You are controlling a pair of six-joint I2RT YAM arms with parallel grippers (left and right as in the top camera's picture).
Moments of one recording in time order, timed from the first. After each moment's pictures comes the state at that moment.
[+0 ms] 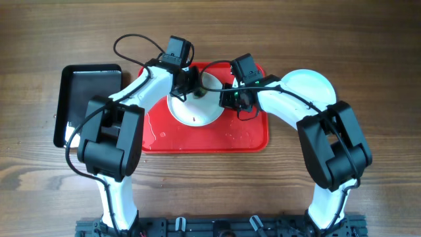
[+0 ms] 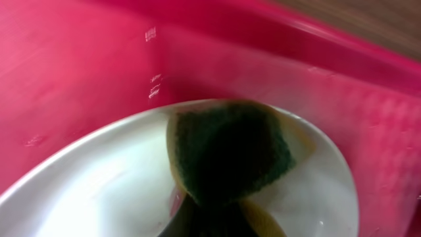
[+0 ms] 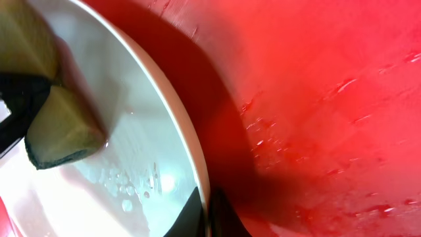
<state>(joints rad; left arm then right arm) -0.32 2.08 1.39 -0.52 0.19 -0.60 0.46 2.00 1.22 -0.38 -0.27 0.65</state>
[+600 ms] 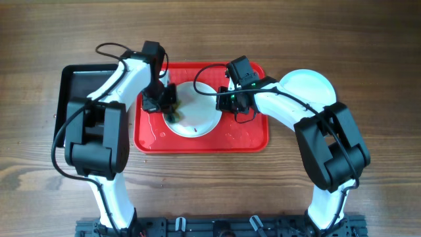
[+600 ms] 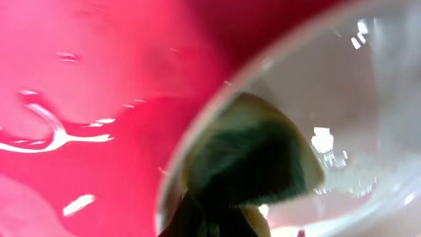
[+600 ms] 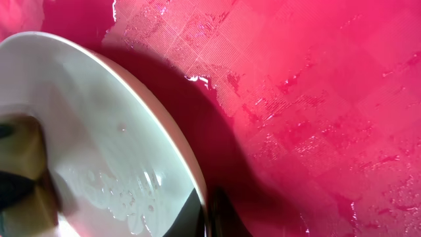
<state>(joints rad) -0.19 2.06 1.43 -1.00 0.23 -0.28 0.48 2.00 1.22 -0.39 -0.30 0.61</state>
